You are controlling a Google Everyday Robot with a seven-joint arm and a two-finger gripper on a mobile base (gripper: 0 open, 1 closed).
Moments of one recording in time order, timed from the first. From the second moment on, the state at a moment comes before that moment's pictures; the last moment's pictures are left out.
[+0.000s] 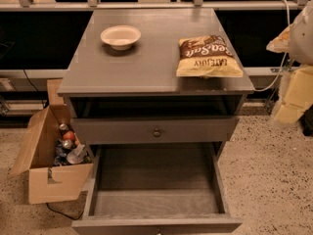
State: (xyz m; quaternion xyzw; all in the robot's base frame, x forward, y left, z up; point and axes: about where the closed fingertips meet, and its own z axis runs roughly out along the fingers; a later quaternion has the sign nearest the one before) arm 0.438 -0.217 0.976 -0.60 0.78 -0.03 0.16
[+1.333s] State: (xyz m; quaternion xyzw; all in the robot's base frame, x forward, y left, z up) arm 0.546 -0.214 0.958 -0.50 0.84 -0.02 0.23
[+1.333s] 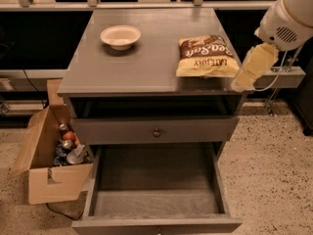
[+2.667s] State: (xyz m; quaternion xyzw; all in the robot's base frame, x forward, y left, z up) arm 0.629 -0.228 0.959 -0.36 0.88 0.03 0.30
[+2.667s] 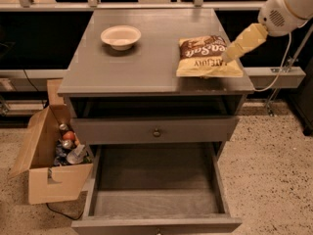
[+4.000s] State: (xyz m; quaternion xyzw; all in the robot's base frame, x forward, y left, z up) arm 0.701 -0.197 0.901 -0.23 0.93 0.13 0.27
